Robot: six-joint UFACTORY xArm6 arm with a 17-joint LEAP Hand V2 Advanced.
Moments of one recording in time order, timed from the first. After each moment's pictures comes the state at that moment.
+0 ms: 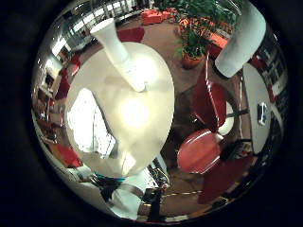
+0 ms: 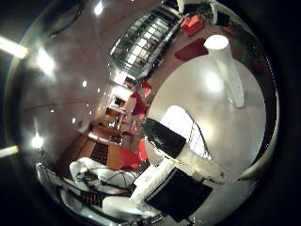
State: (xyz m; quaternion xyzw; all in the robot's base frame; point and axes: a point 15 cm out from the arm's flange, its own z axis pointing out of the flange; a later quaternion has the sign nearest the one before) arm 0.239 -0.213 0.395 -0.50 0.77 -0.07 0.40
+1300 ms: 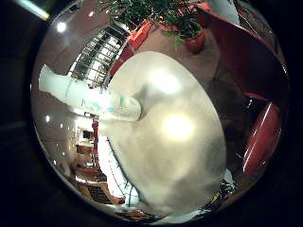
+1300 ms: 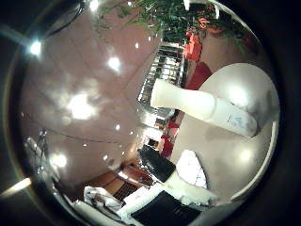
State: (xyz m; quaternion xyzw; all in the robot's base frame) arm 0.303 -0.257 0.243 -0.34 0.74 0.02 0.58
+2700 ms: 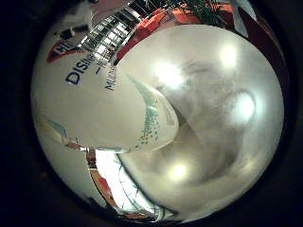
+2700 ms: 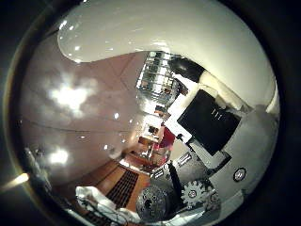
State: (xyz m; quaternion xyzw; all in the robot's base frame) arm 0.416 -0.143 0.258 -0.39 0.70 0.08 0.59
